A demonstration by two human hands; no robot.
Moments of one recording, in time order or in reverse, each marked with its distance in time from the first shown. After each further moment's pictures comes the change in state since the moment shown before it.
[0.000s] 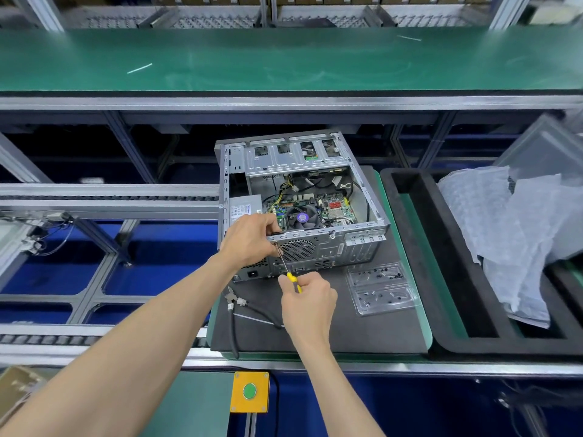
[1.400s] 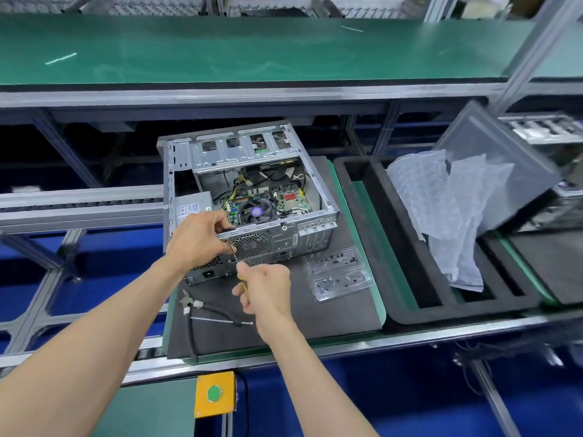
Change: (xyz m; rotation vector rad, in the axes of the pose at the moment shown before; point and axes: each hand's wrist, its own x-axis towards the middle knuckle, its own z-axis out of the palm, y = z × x) left_hand 0.002 -0.004 0.006 0.035 0.032 -0.011; right_hand 0.013 -0.011 -0.017 0.533 -0.283 0.323
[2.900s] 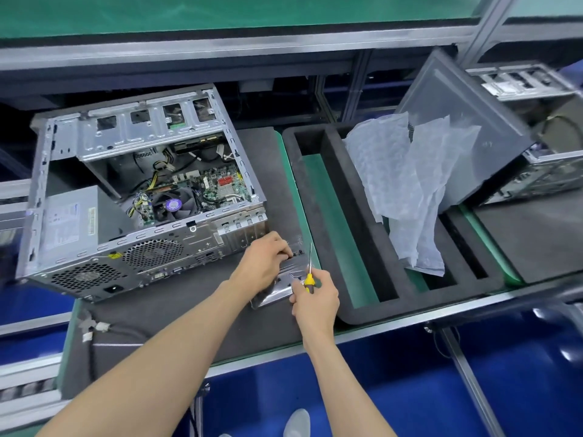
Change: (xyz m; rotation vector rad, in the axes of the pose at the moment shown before) left_hand 0.037 0.144 0.223 -0.060 -0.238 0.330; right_hand 0.095 0.082 -0.203 -0.083 0.457 -0.075
